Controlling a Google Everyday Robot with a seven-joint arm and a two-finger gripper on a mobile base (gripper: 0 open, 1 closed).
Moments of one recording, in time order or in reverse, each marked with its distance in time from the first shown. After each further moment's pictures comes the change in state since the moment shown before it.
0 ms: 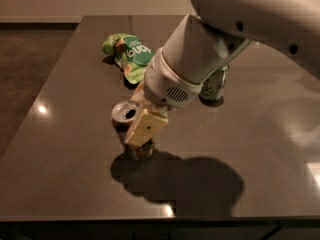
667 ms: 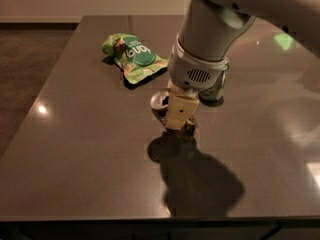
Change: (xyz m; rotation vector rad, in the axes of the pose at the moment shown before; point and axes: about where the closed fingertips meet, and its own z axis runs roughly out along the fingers) arm 0.065 -0.033 -0.043 0.102 0.341 0.079
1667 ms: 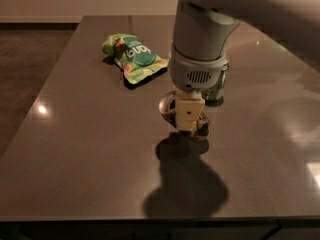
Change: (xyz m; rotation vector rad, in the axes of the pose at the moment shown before) arm 0.019 0.001 -0.003 0.013 0.179 -0.059
